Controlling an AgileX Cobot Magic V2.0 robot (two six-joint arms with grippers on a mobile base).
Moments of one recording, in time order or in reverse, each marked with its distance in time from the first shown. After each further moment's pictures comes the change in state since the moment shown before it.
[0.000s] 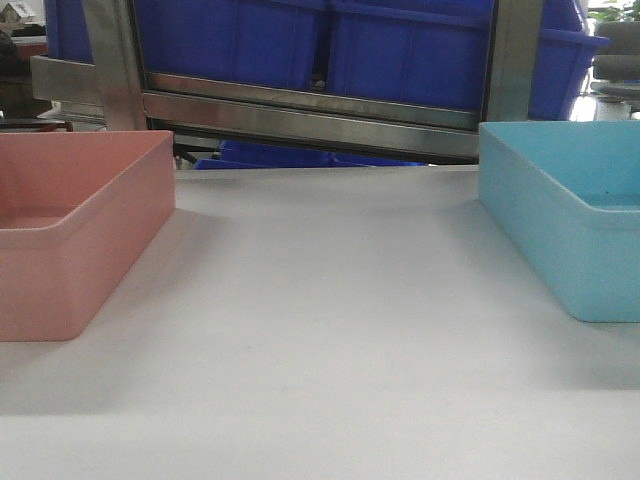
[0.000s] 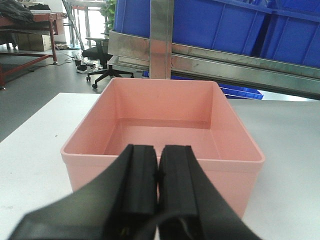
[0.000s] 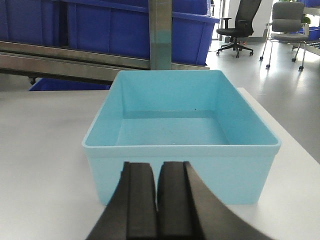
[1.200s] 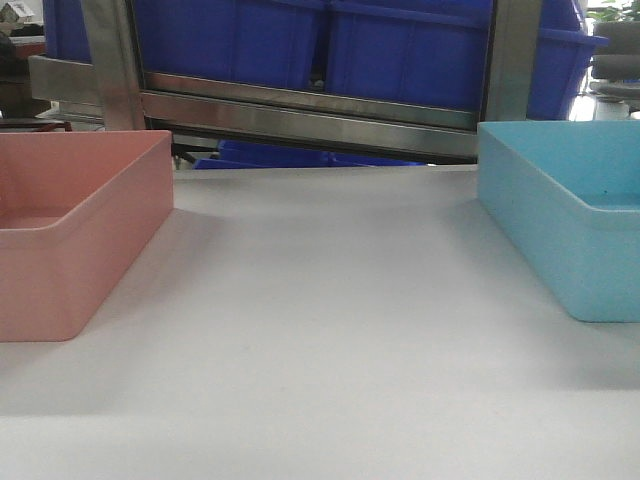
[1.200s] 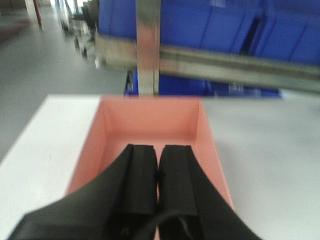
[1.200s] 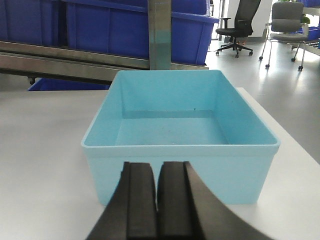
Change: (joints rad) left arm 0.000 0.590 -0.749 -0.004 0.445 0.008; right arm 0.000 0.000 0.000 0.000 0.000 0.000
